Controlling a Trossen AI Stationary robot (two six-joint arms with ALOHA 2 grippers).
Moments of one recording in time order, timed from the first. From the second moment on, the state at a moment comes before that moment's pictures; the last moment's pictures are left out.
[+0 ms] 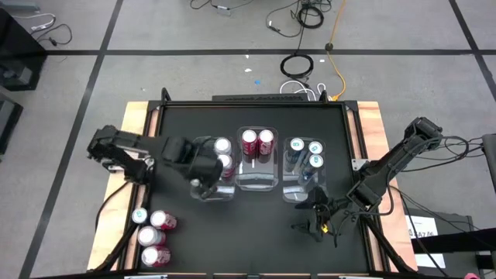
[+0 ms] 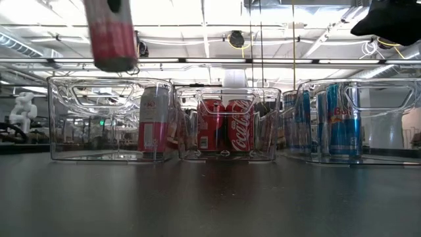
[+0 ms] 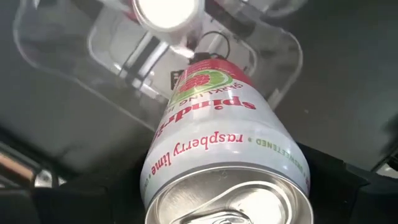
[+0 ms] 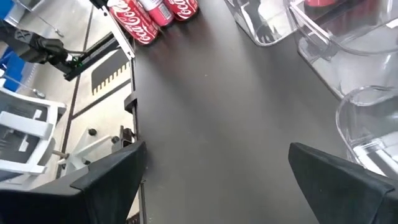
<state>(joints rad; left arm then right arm) -0.21 1.60 1.70 -1.55 -0.04 -0.85 0.75 1.25 0.81 -0.24 0.52 1.05</state>
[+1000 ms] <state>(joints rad) 0.21 1.60 1.24 -1.19 -0.03 -0.02 0.75 1.25 0.81 -0.26 0.69 1.33</state>
